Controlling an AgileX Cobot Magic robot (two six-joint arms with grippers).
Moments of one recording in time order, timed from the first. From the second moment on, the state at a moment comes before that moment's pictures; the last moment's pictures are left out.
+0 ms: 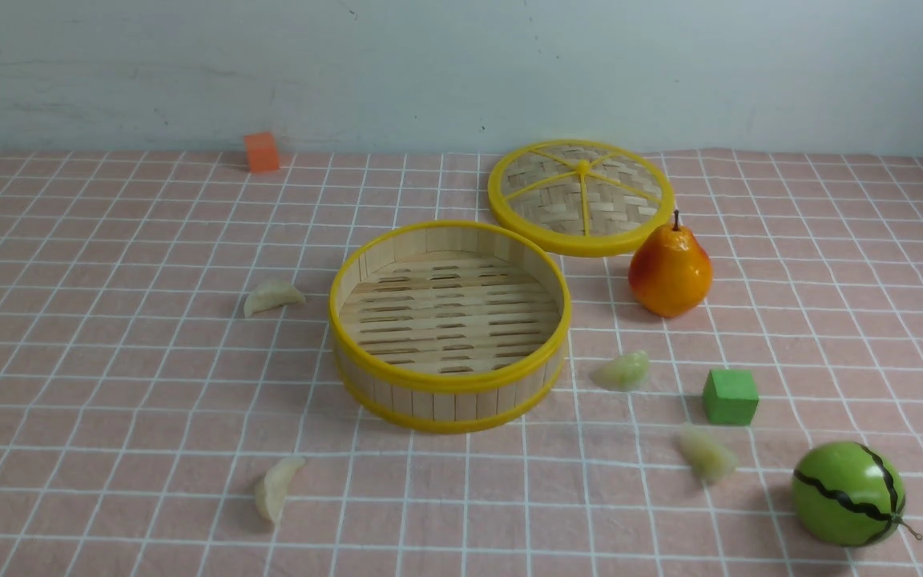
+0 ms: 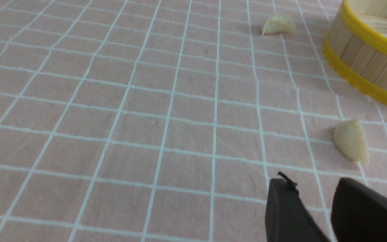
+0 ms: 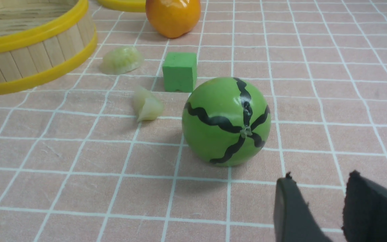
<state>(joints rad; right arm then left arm) 0.04 -0.01 0.02 0.05 0.36 0.04 -0.03 -0.01 0.03 -0.01 0.33 -0.18</state>
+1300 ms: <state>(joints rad) 0.05 0.62 -0.42 -0.17 0.16 0.16 -0.04 0.78 -0.67 0.13 -0.01 -0.54</state>
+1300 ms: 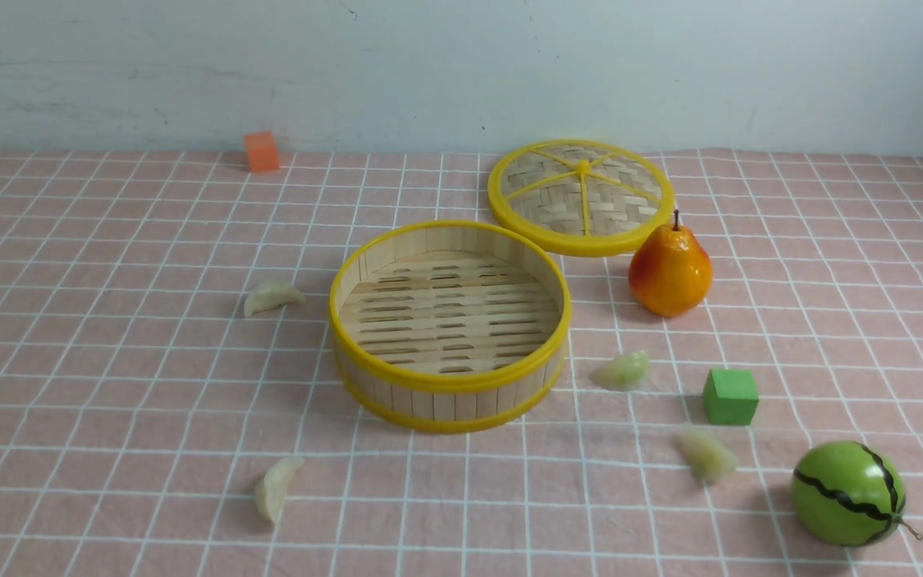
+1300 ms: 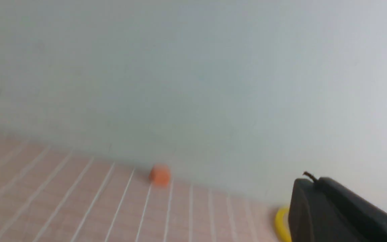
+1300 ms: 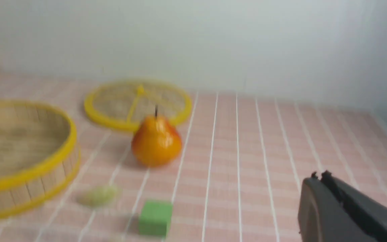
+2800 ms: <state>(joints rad) 0.46 1.21 -0.58 0.19 0.45 -0.11 -0.14 2.34 -1.99 -0.04 0.83 -0.02</state>
